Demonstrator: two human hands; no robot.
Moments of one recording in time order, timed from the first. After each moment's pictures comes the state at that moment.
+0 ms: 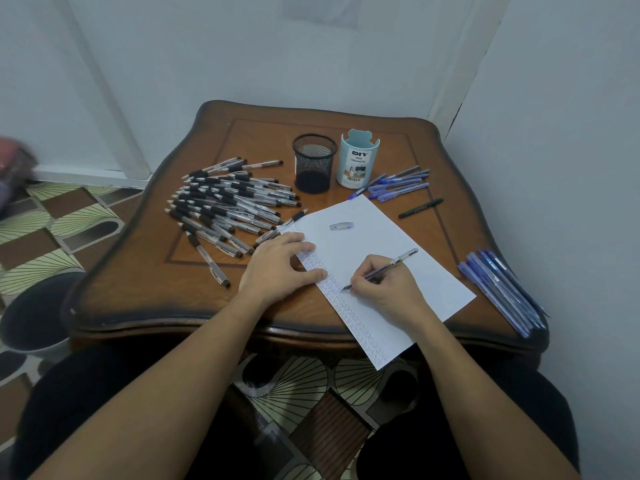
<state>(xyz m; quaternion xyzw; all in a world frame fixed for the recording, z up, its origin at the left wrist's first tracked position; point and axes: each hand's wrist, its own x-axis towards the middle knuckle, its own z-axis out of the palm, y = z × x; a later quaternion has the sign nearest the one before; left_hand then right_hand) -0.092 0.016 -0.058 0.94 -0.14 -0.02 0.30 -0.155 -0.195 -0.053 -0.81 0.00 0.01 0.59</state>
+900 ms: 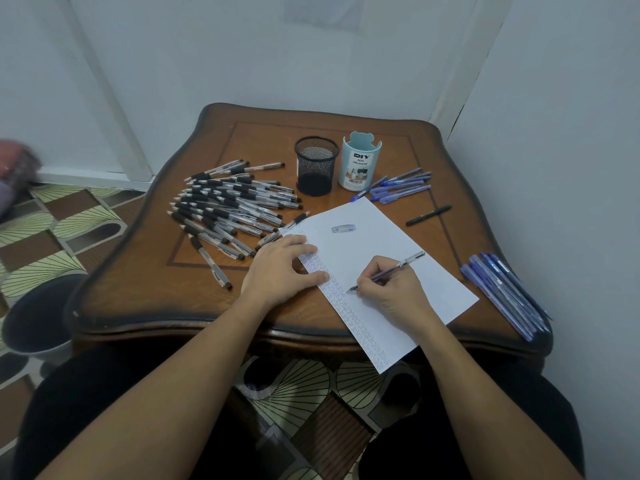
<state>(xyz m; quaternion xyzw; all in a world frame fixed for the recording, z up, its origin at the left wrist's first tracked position) -0.094 0.016 -0.055 0.94 -0.14 -0.02 0.30 -0.157 -0.196 -0.052 -0.82 0.00 0.00 0.58</state>
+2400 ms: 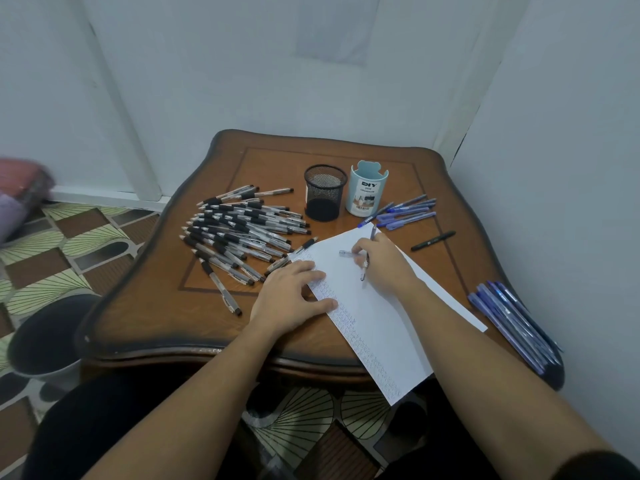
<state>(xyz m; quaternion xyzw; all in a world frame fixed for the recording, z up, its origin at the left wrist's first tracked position) -0.093 0.018 -0.054 0.95 -0.15 -0.03 0.28 -0.056 -0.186 -0.028 -0.98 -0.02 0.01 0.20</state>
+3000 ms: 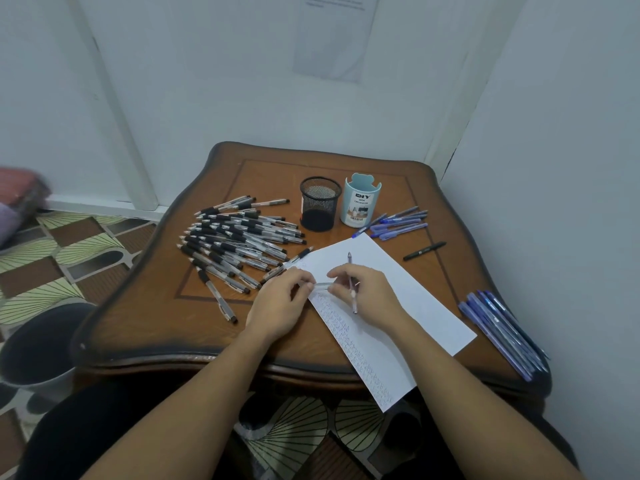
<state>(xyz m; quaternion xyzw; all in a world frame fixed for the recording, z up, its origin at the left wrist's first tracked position) -0.093 0.019 -0.056 0.90 -0.12 0.01 0.43 -0.102 -0.168 -0.031 -0.91 -0.08 -0.03 0.42</state>
